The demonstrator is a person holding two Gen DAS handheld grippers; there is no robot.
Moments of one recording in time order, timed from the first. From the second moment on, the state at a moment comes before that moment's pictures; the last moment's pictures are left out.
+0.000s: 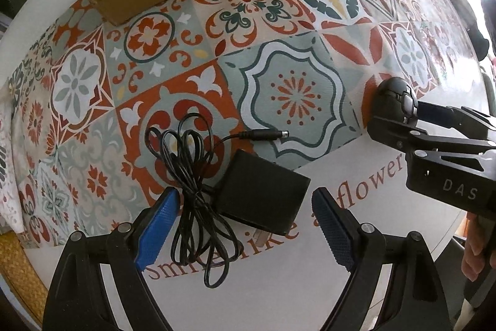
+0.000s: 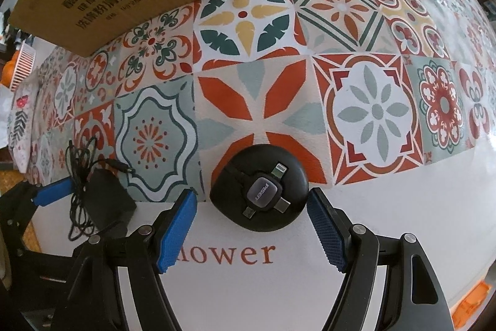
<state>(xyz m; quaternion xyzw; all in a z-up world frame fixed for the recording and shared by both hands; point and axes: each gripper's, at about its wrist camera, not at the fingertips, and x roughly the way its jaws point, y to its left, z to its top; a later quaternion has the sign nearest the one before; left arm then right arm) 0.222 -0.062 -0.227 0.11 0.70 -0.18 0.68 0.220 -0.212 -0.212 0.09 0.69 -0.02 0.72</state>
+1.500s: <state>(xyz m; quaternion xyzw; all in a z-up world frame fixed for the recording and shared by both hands) 0.218 -0.041 -0.132 0.07 0.59 -0.14 0.79 0.202 -0.206 -0.136 0.07 0.60 -0.03 0.80</state>
